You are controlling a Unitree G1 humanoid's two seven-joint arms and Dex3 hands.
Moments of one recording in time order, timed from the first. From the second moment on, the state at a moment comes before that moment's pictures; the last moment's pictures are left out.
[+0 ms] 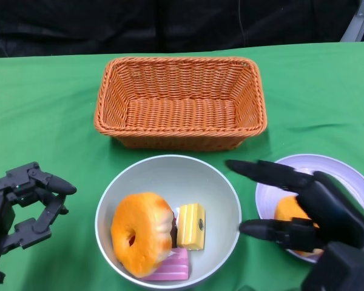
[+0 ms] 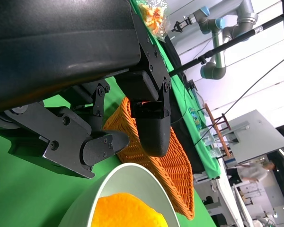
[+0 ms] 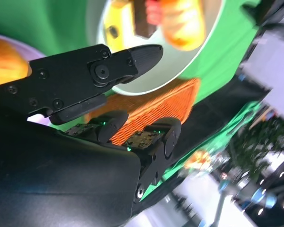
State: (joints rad) left arm -0.09 0.21 0.21 0.56 -0.13 -0.78 -0.29; right arm 0.03 -0.27 0.24 -0.39 -0.35 -0.04 0.19
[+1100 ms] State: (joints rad) left arm -0.09 0.20 0.21 0.51 -0.08 -0.68 -0.17; right arm -0.43 -0.25 0.56 0.23 -0.67 -0.55 0.13
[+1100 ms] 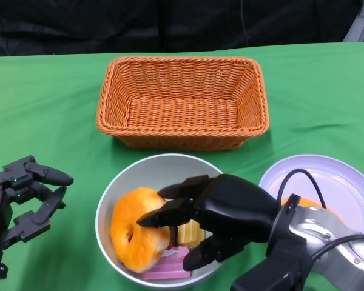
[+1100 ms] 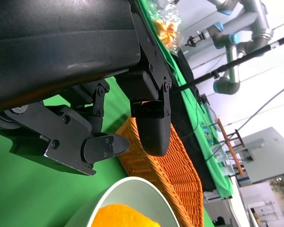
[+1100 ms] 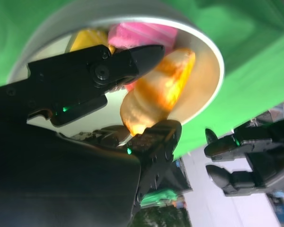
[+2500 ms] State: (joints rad) left arm -0.10 0.19 0.21 0.50 -0.07 -0.65 -0.15; right arm -0.47 -0.16 0.63 0.44 -0.90 -0.63 -0.45
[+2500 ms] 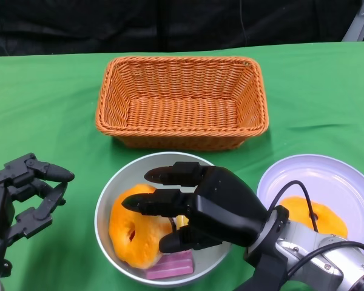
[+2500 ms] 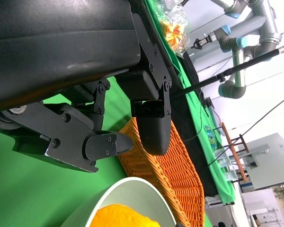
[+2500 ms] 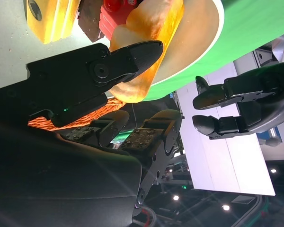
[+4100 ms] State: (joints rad) left arm -0.11 0.19 0.21 0.54 -0.08 -0.67 -0.14; right arm -0.49 -0.12 0.75 0.42 -1.04 -0.39 -0.38
